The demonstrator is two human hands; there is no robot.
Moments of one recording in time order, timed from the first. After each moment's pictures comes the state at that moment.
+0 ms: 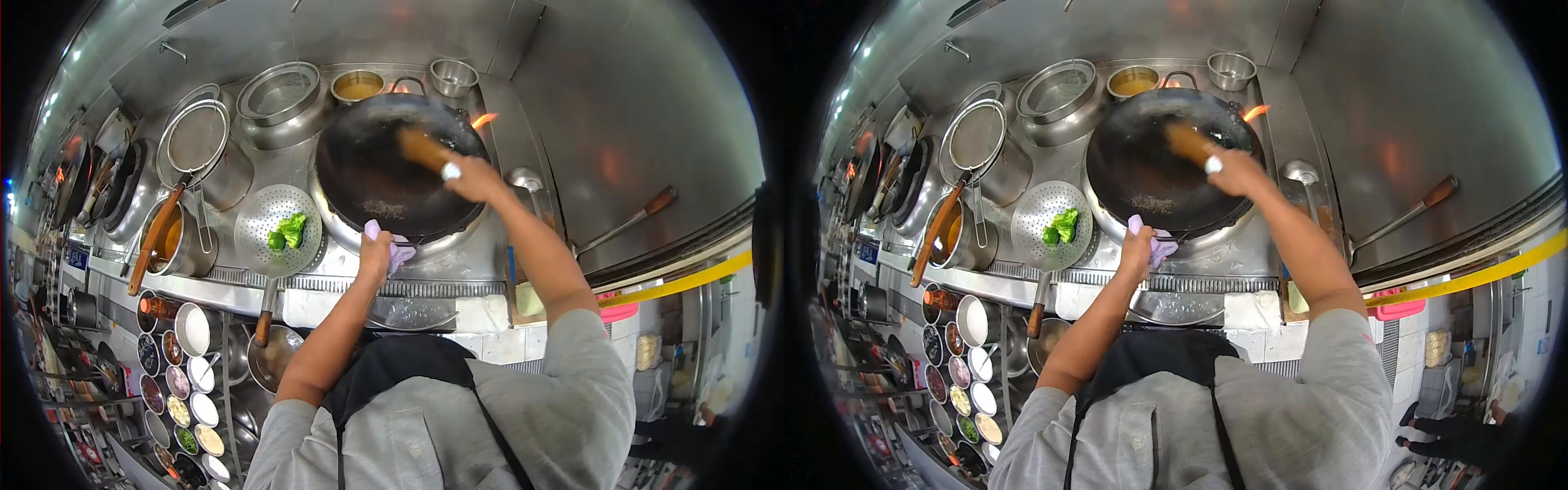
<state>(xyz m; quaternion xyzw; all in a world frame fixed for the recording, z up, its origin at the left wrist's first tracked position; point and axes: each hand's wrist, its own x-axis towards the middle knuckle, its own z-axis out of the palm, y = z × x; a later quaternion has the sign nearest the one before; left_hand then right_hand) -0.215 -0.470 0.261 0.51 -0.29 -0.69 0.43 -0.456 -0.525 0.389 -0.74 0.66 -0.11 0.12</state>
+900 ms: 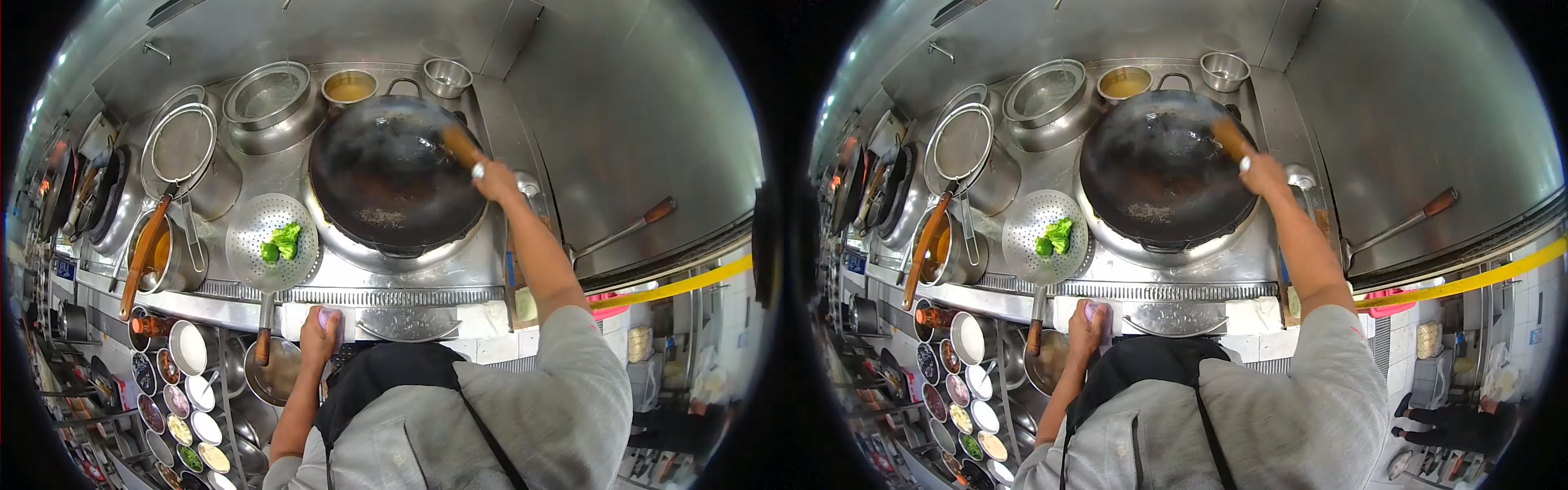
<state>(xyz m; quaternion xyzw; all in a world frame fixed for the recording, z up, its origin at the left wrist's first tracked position) -0.048 -0.370 0.226 0.64 -0.63 -0.35 0.26 -0.505 -0.553 0.352 -0.60 0.80 -0.05 0.06</state>
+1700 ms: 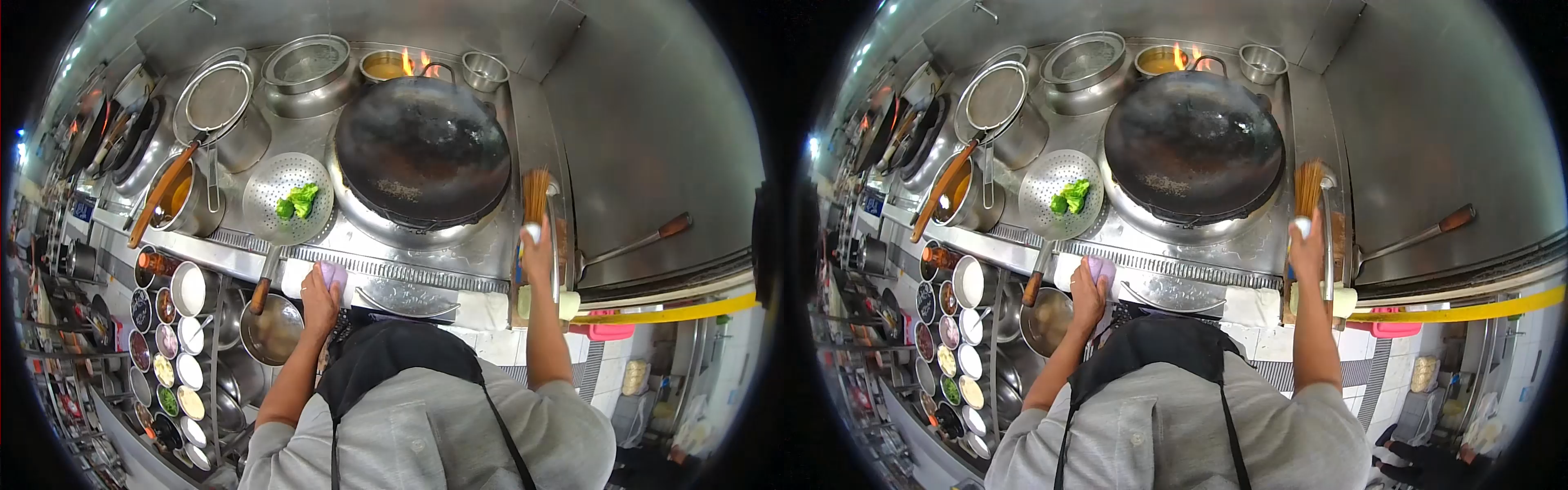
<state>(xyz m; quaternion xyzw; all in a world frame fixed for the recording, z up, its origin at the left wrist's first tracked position) -0.066 -0.345 0.215 0.64 -0.70 -0.14 0.29 -0.525 -0.373 0.298 -0.46 0.80 -0.36 0.14</state>
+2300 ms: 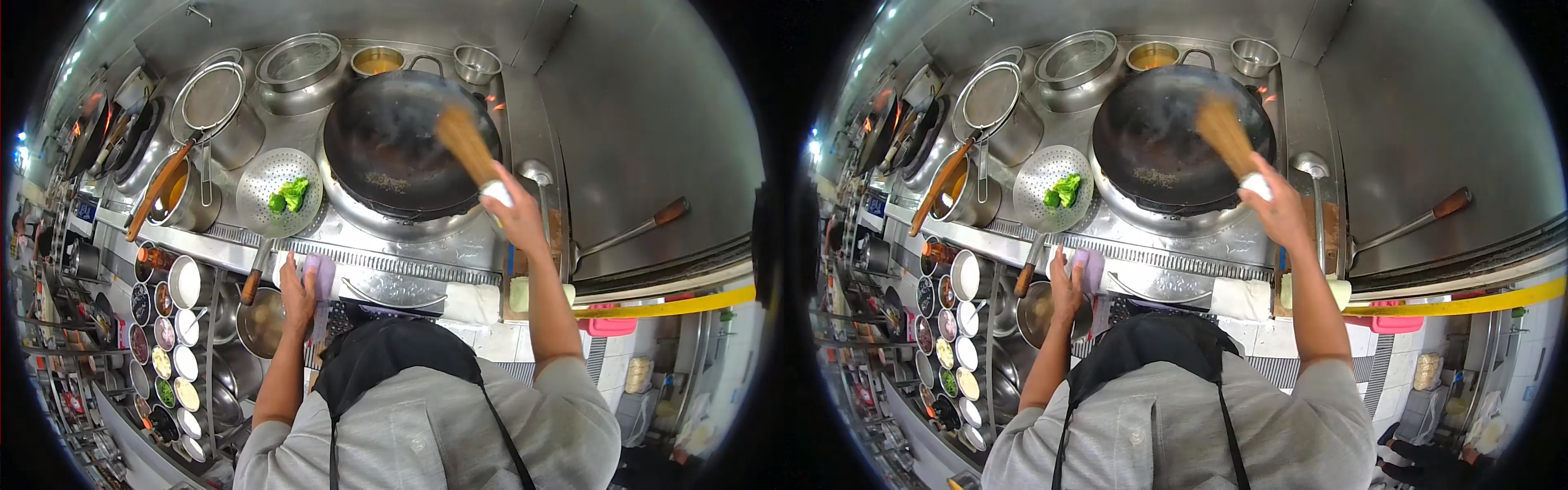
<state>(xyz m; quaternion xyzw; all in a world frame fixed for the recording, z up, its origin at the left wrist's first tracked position) -0.056 -0.343 0.225 0.66 -0.64 -0.16 0.36 -0.484 -0.402 0.398 -0.69 0.59 -0.38 0.19</state>
